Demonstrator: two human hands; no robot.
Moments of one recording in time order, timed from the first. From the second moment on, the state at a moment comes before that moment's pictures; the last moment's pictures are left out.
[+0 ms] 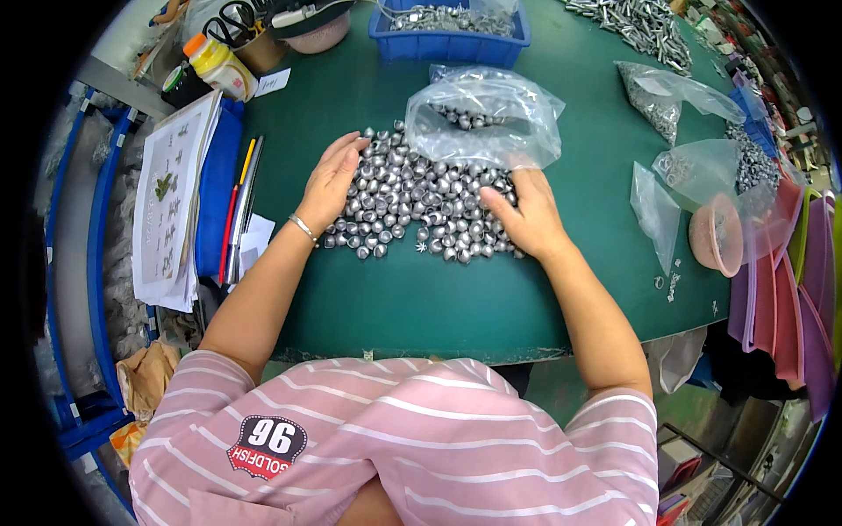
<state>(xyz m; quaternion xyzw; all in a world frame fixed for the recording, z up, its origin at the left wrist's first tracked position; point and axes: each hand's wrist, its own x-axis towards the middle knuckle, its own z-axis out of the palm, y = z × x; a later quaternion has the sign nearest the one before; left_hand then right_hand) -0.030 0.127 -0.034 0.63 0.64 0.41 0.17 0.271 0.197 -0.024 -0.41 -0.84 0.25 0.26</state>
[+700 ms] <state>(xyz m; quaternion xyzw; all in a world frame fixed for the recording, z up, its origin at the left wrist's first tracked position) -0.009 0.029 0.009 0.66 0.63 0.38 0.16 0.258 0.192 0.015 -0.42 -0.86 -0.09 0.28</state>
